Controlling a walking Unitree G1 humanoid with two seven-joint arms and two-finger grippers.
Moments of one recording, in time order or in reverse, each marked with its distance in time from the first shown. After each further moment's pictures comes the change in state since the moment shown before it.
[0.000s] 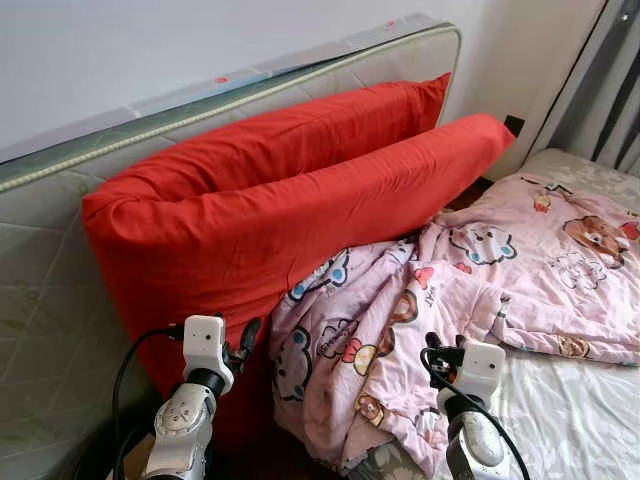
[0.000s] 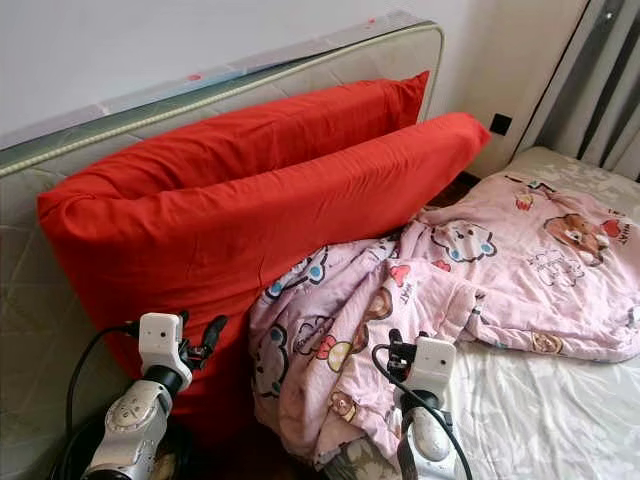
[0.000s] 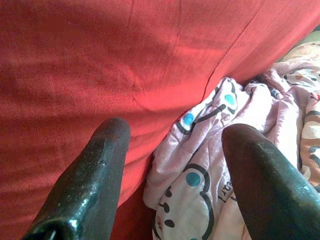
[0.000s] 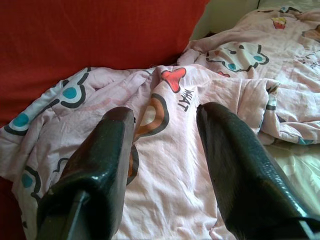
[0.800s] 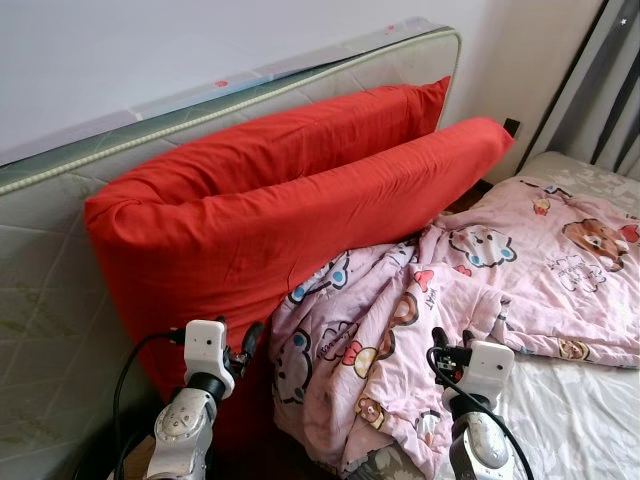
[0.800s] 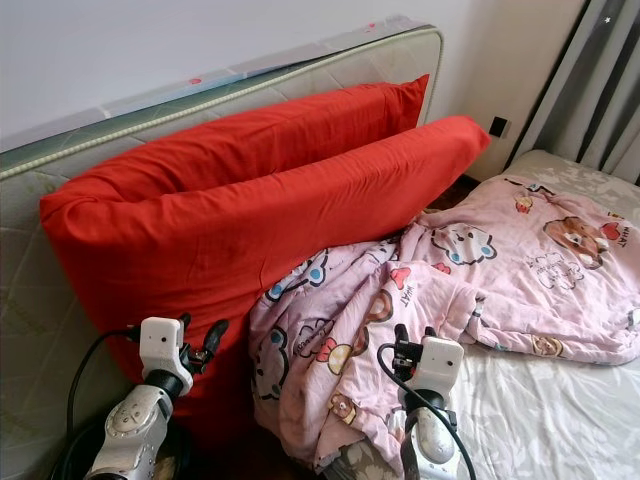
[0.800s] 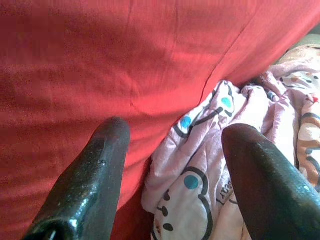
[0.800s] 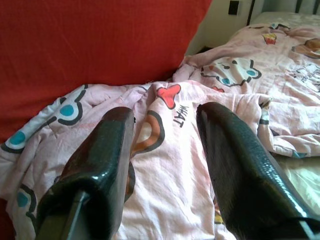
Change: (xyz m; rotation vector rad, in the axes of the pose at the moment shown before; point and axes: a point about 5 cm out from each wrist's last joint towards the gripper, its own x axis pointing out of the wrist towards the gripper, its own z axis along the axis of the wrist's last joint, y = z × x) left arm -0.002 0.000 -0.001 0.004 -0.018 -0.014; right arm -0.001 -0.004 0.005 0.005 -0.054 -0.020
